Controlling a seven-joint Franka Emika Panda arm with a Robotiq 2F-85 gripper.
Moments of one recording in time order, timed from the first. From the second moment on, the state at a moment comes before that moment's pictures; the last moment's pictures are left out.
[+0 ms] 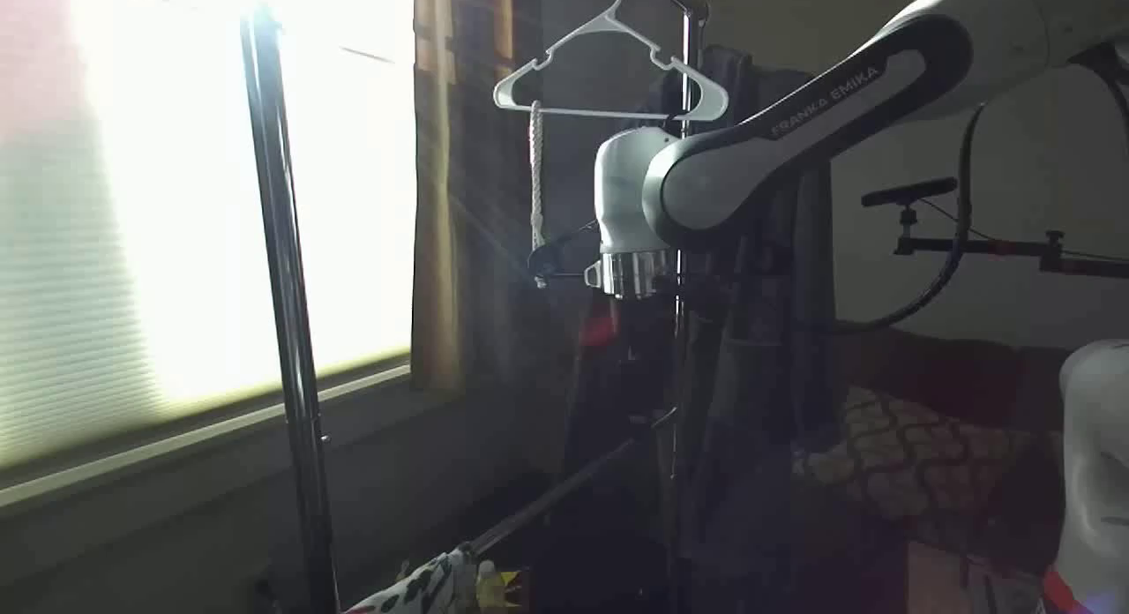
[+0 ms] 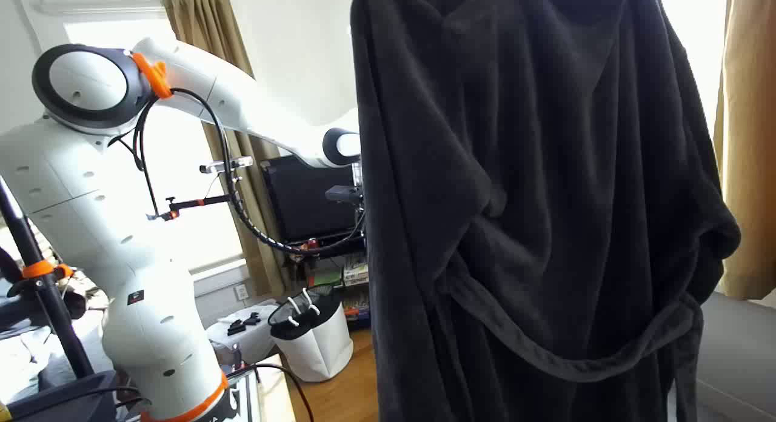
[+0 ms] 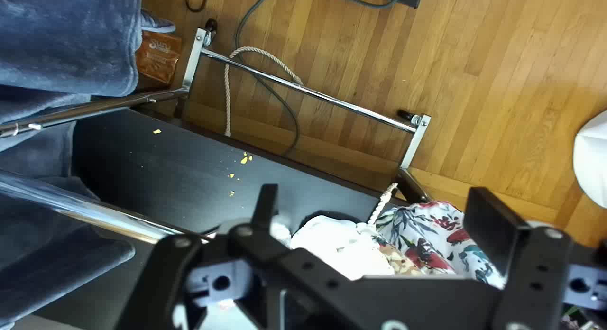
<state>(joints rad) 0.11 -0.21 0.12 -2.33 0.01 2.04 -0.06</state>
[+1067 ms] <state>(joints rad) 0.11 -0.21 0.12 -2.33 0.03 2.05 -0.06</state>
